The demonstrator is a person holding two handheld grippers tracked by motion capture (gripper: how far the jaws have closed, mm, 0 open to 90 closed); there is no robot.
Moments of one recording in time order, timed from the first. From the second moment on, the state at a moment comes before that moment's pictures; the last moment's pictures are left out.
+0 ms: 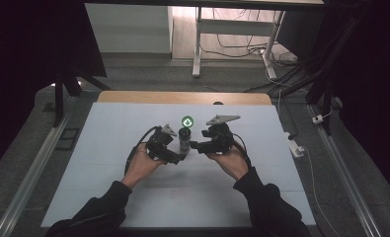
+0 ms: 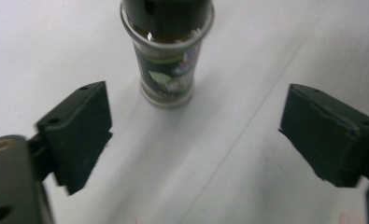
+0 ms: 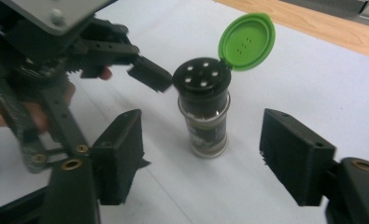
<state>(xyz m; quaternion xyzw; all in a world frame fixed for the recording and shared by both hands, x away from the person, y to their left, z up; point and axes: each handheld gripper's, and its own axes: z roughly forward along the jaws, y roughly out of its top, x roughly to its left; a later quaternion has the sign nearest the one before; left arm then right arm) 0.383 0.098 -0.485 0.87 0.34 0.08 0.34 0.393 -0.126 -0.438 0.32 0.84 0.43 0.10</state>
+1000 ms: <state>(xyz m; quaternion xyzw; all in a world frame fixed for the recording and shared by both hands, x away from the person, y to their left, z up) 0.300 0.170 -0.457 0.84 0.35 0.03 0.41 0.336 -0.173 -0.440 0.30 0.85 0.43 0.08</state>
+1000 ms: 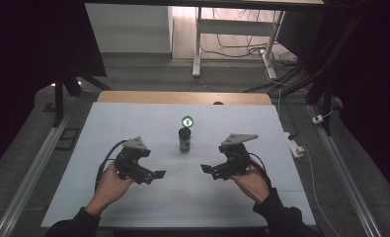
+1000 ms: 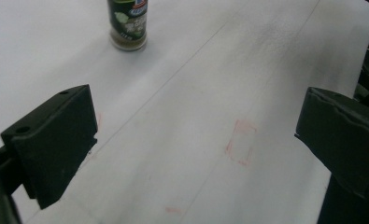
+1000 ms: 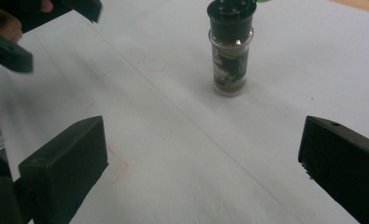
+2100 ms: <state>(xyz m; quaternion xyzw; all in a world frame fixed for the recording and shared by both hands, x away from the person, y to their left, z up) 0.196 0.296 -0.477 0.76 0.47 0.08 0.44 0.268 -0.292 -0.454 0.42 0.80 0.40 0.17</state>
